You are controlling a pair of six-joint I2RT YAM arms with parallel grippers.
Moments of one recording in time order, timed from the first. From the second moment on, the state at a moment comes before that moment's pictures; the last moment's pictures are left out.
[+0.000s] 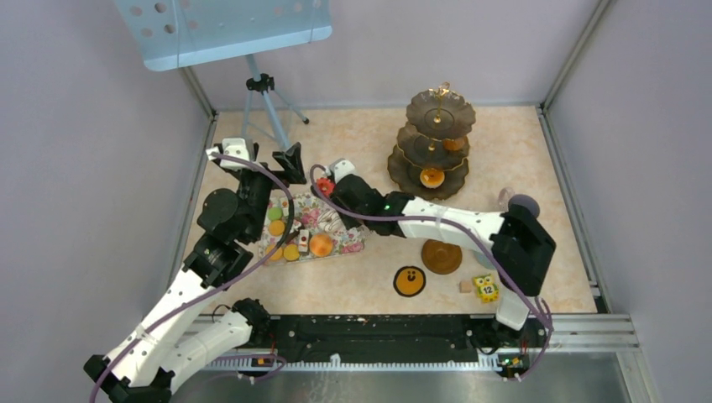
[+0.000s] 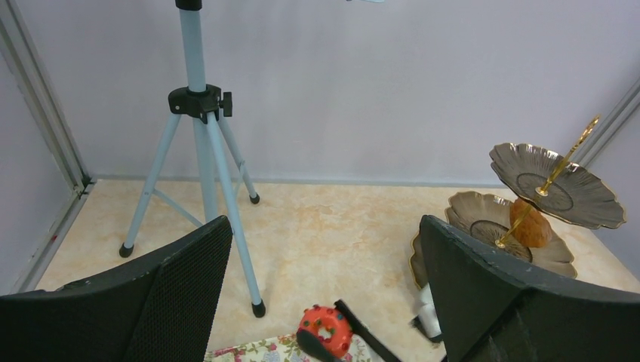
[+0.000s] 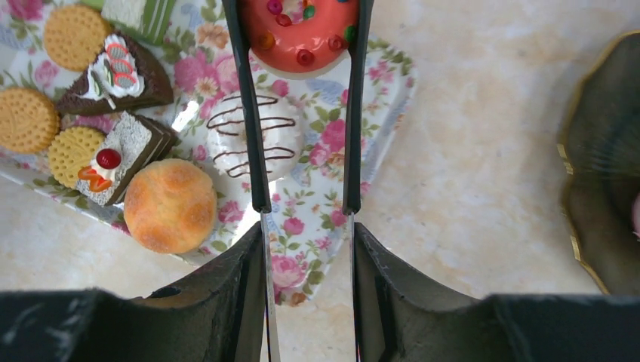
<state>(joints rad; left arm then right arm) -0.62 0.73 0.89 0.08 -0.48 -0.08 1.05 1.81 1.37 -0.33 0.33 0.24</state>
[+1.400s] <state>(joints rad) -0.62 0.76 0.89 0.08 -0.45 -0.08 0.65 1.83 1.12 -0.07 0.56 0.46</state>
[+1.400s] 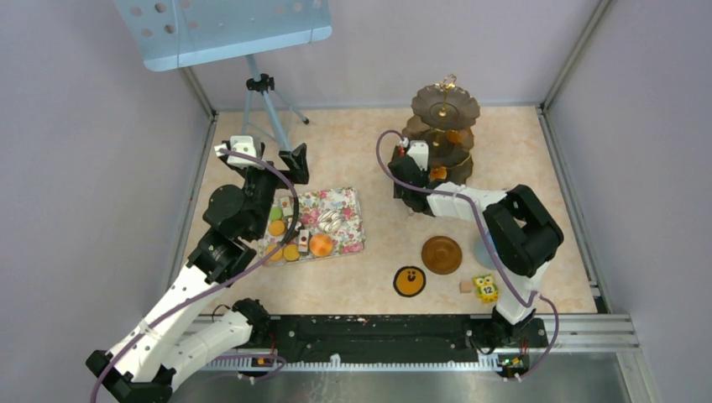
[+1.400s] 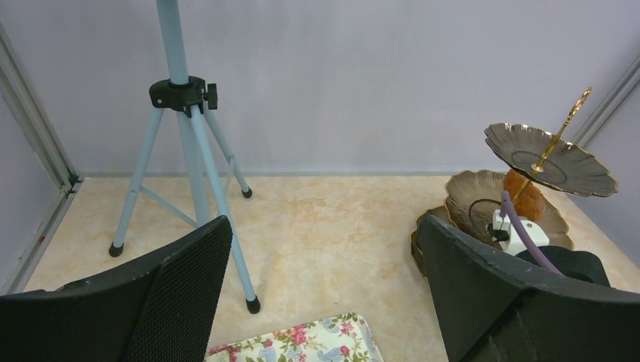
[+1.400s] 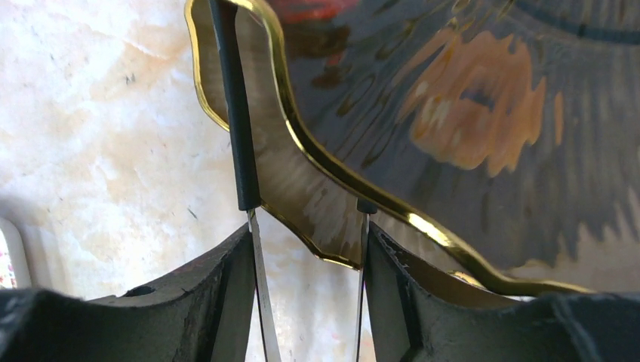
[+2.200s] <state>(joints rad) -0.62 0.76 0.89 0.08 -0.43 -0.10 0.65 1.62 0.99 -0.14 0.44 0.47</state>
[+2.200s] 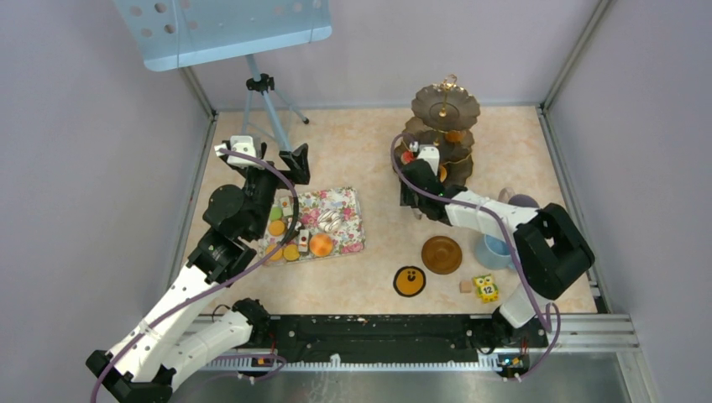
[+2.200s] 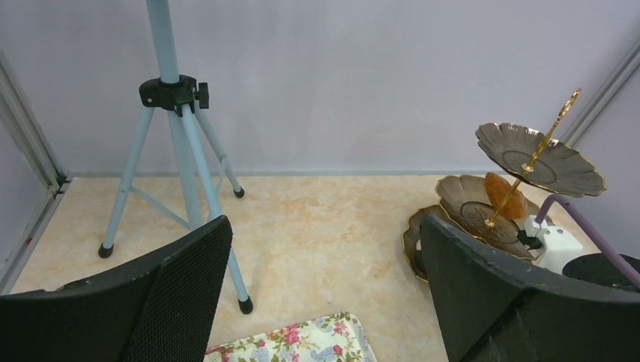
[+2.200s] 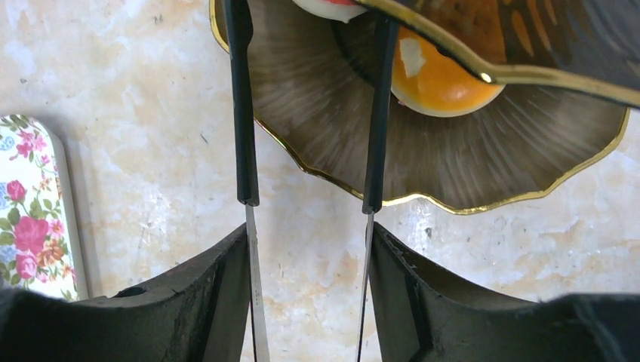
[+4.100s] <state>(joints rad) -0.62 0.77 0.89 0.08 -0.42 -0.11 1.09 1.84 1.44 -0.57 0.29 0.33</state>
